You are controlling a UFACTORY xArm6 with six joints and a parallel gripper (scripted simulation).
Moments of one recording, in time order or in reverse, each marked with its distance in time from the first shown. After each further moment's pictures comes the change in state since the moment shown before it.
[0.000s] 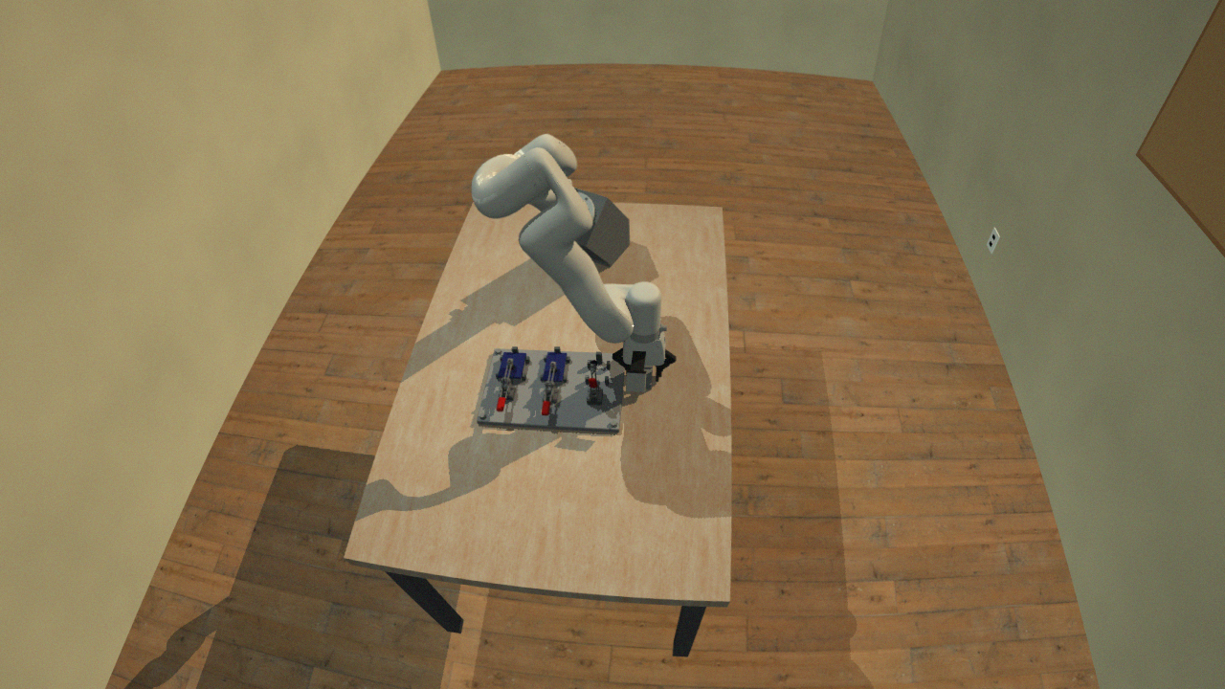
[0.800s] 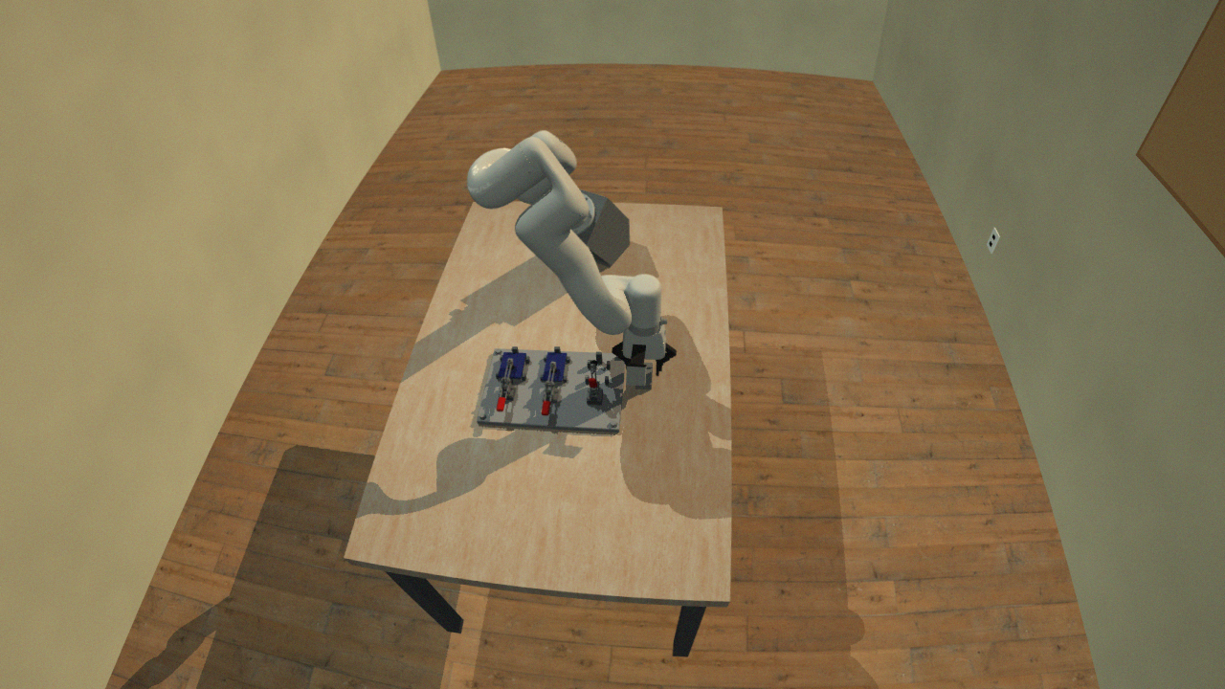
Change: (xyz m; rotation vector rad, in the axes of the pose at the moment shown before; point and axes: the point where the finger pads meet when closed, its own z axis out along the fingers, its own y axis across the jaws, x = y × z) arm 0.000 0.000 -0.023 0.000 0.001 0.000
